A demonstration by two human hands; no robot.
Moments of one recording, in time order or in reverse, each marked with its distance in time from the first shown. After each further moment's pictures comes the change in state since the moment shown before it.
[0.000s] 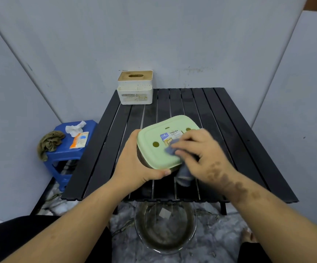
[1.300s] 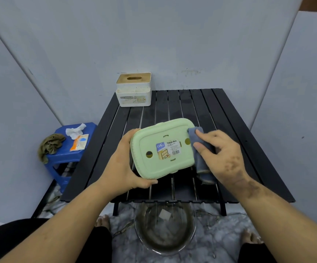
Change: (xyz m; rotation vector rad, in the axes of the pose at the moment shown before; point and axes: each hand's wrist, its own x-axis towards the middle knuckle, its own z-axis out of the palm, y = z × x) left_hand 0.003 -0.020 -0.023 0.224 -0.117 0.211; right_hand -0.015 0.024 -0.020 0.194 0.210 0.391
